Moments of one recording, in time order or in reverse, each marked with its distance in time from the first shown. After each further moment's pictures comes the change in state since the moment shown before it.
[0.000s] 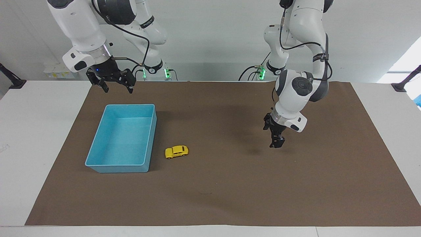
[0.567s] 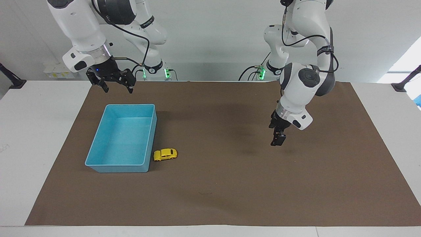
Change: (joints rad) left arm 0.004 -0.047 0.006 0.032 0.000 -0.037 0.309; right arm 0.000 0.000 0.000 0.000 0.000 0.000 0.000
